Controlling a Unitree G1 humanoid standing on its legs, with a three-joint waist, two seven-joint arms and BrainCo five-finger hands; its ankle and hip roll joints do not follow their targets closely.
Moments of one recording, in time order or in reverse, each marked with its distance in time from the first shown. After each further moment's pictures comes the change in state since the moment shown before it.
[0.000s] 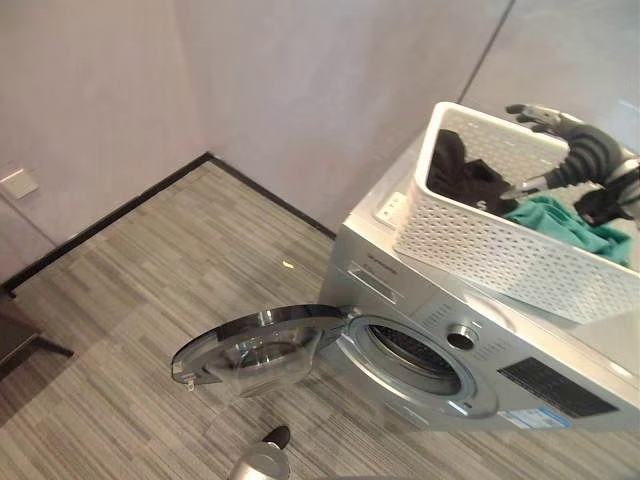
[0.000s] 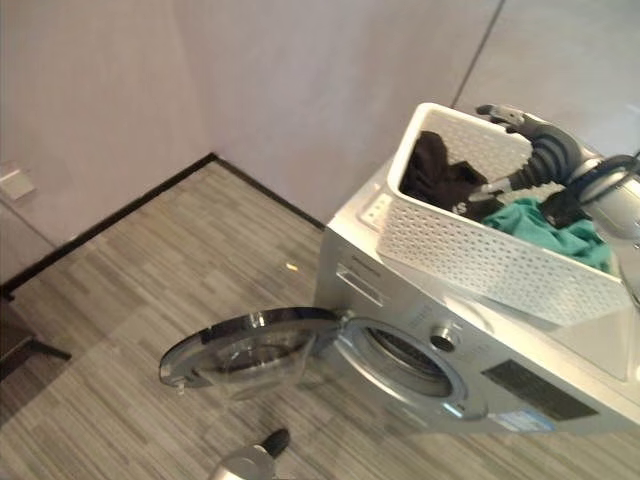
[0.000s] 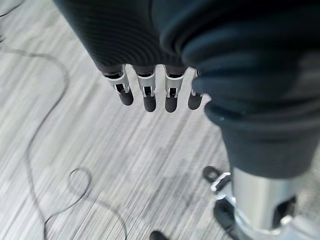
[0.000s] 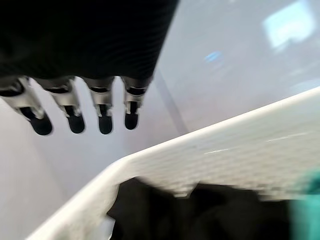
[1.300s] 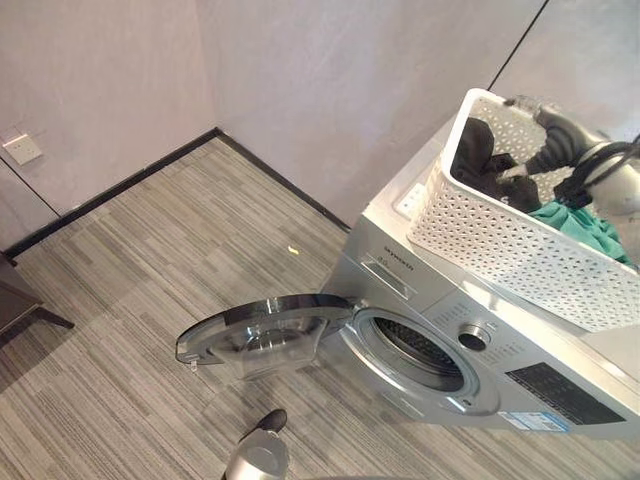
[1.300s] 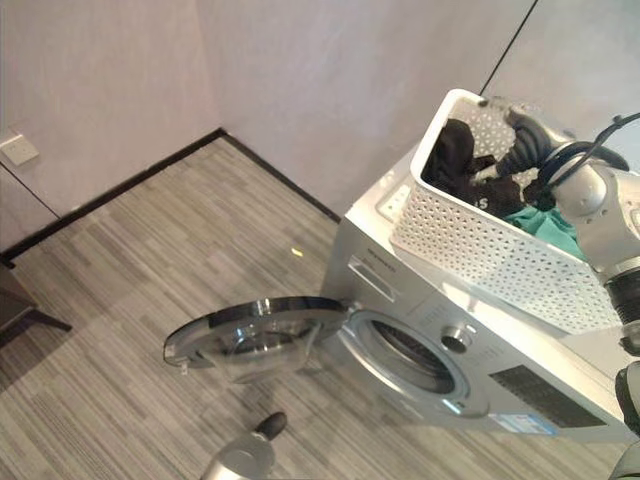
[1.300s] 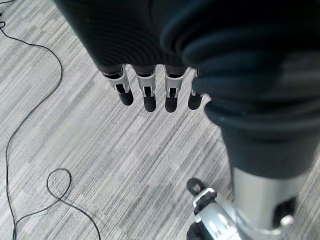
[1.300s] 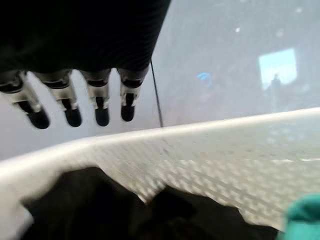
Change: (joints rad) left arm -0.104 0.017 -0.003 -0.009 -0.059 0.002 0.046; right arm -0.082 0.104 0.092 0.187 -0.288 0.063 -0.109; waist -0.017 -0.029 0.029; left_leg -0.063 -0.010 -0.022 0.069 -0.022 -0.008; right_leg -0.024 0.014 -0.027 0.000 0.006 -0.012
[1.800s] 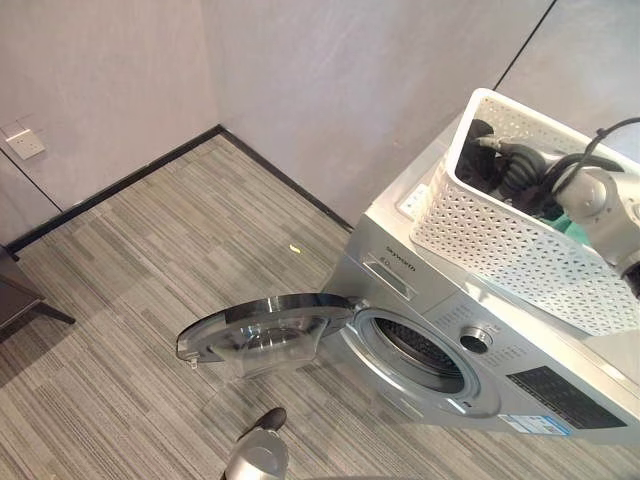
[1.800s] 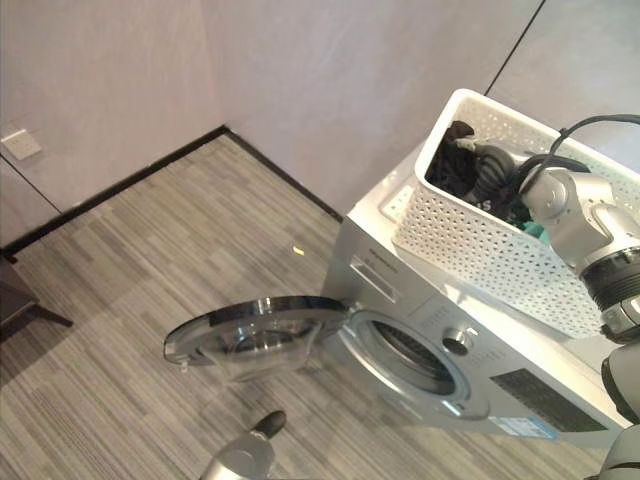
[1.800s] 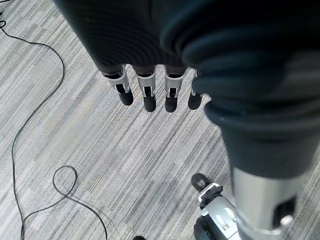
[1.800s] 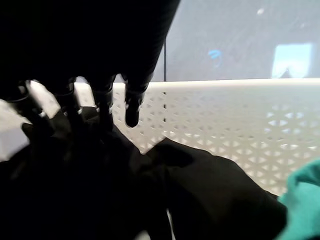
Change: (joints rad) left arm 0.000 0.000 -0.015 0.001 0.000 0.005 -0.005; right arm -0.146 0.056 0.268 0.114 -0.044 0.018 0.082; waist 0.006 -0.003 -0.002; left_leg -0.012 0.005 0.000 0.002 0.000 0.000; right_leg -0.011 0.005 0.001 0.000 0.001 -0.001
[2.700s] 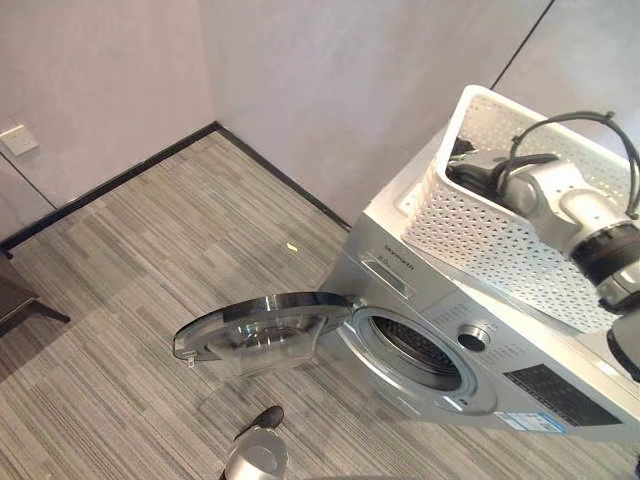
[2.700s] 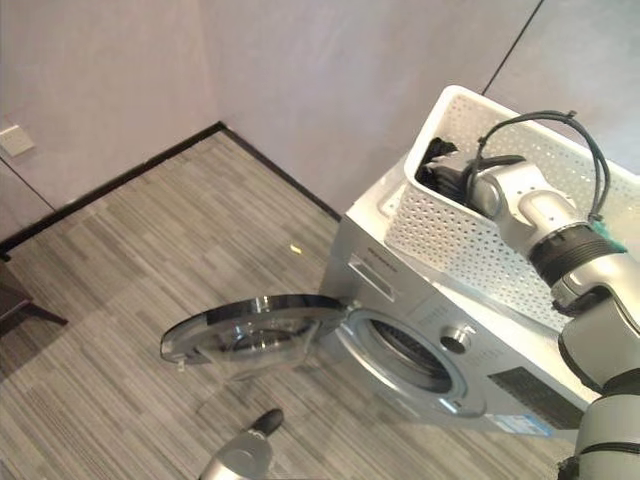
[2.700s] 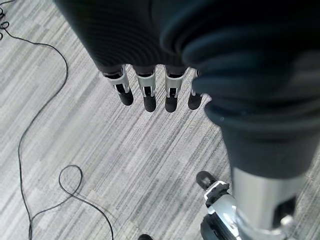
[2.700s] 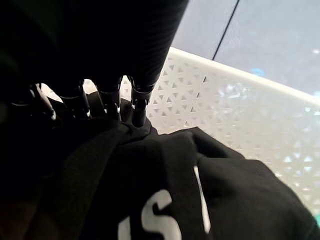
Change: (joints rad) left arm 0.000 0.003 -0.001 0.000 0.005 0.018 0.003; right arm -0.139 0.154 0.146 0.065 -0.328 0.002 0.072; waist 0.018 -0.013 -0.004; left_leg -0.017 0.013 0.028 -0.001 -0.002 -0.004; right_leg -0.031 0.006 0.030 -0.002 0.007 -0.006
